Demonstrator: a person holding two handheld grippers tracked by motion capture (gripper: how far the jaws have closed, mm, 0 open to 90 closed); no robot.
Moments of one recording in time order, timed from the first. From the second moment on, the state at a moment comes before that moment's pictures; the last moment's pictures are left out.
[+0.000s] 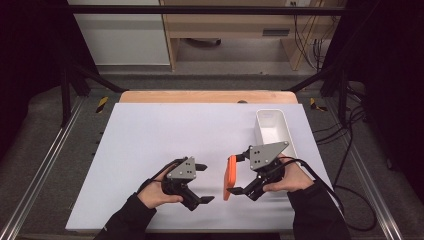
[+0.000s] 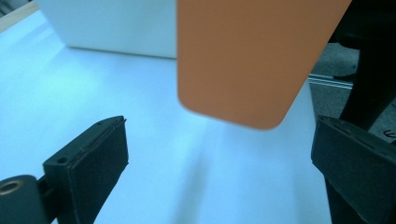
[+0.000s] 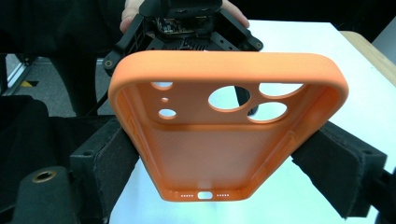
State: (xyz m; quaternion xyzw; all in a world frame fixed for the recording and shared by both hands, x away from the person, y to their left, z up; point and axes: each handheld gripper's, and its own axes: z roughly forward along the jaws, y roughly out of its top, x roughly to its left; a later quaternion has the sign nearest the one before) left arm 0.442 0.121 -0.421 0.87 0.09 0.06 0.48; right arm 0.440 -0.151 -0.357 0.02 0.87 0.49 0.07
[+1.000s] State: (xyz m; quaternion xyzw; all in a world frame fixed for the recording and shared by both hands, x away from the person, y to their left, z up) left arm 0.455 0.199 -0.421 0.81 0.26 0.16 0.50; right arm 0.445 -0.175 -0.333 0.11 0.85 0.51 0.13
